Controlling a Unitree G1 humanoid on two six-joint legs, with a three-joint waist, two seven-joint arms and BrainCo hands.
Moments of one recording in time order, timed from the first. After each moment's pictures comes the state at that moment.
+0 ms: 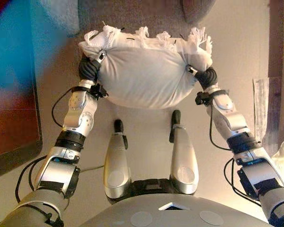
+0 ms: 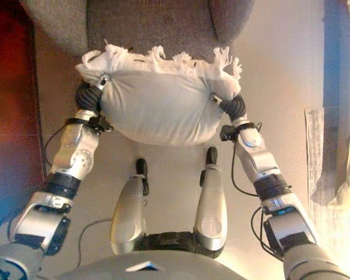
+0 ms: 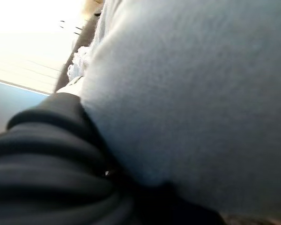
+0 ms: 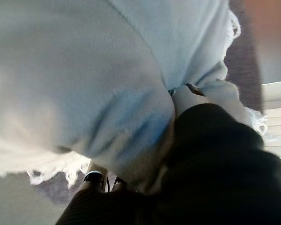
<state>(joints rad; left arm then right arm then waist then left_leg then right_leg) -0.41 0.43 -0.20 0.35 -0.72 -0.21 0.04 -0.37 -0.44 0.27 0.27 0.60 -0.02 -0.09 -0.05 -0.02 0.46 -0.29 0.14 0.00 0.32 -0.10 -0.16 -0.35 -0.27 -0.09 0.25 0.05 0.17</state>
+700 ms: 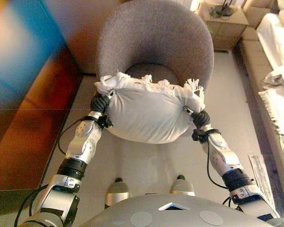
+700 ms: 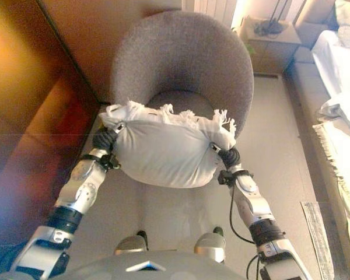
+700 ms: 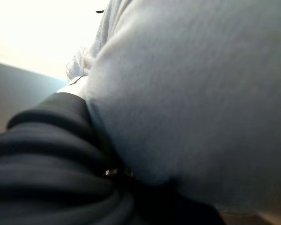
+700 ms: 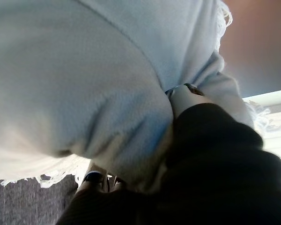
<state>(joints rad) -0.21 0.39 -0.24 0.31 -0.60 -0.03 0.00 -0.06 -0.37 0.23 0.29 0.62 -0.01 -0.09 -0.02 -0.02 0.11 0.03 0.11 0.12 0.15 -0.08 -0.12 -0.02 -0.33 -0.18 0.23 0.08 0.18</state>
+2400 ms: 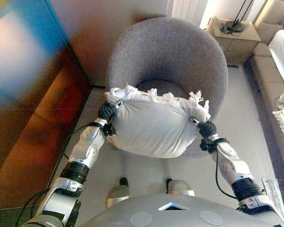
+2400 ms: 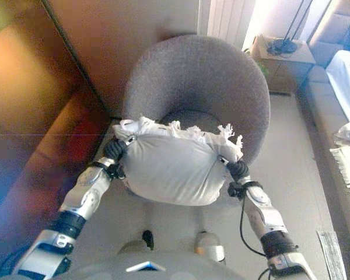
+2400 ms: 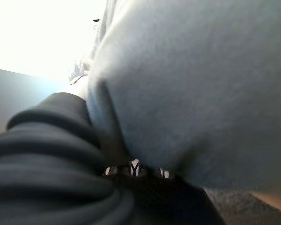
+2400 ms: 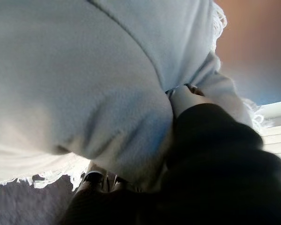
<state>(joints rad) -0.16 0.38 -0.25 0.31 -0.57 -0.02 -0.04 0.03 -0.41 0.19 0.25 0.64 0.07 0.01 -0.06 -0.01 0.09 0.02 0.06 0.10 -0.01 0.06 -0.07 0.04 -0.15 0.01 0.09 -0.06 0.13</state>
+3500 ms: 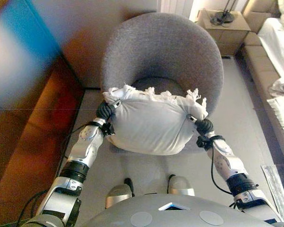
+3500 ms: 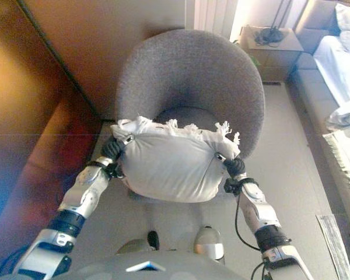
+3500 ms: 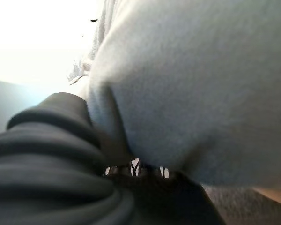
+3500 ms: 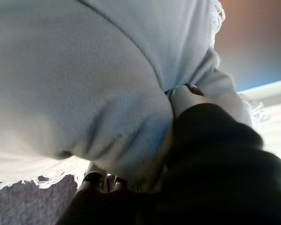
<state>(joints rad) -0.16 0.37 -0.21 0.33 -0.54 -0.01 -0.04 -0.04 -0.39 0.22 0.32 0.64 0.05 -0.01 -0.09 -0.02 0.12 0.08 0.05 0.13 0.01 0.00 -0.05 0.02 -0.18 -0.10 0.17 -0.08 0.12</state>
